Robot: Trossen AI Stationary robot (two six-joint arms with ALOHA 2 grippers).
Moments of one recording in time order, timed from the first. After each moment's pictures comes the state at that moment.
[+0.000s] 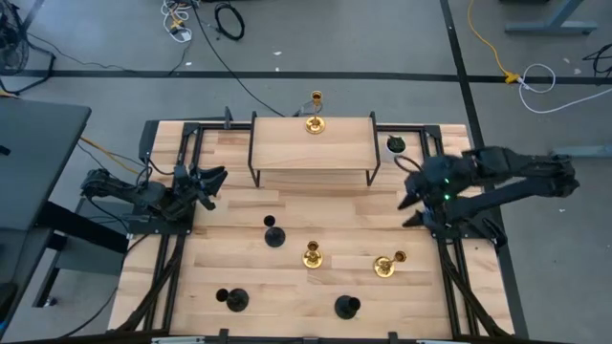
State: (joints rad) left arm -0.32 0.01 0.01 0.28 -0.94 -0.28; right arm 0.11 0.88 1.12 -1.10 -0.27 0.37
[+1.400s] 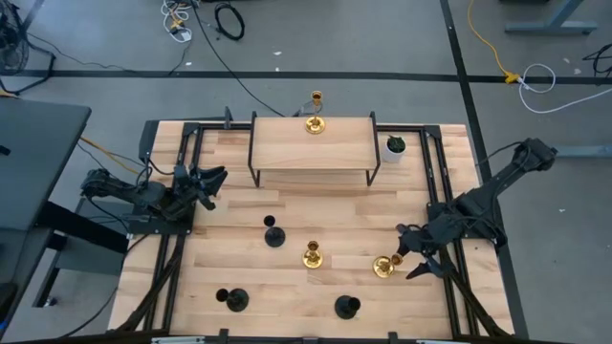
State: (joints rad) left arm -0.32 0.01 0.01 0.28 -0.94 -0.28; right arm 0.65 0.70 0.39 -0.26 -0.13 0.44
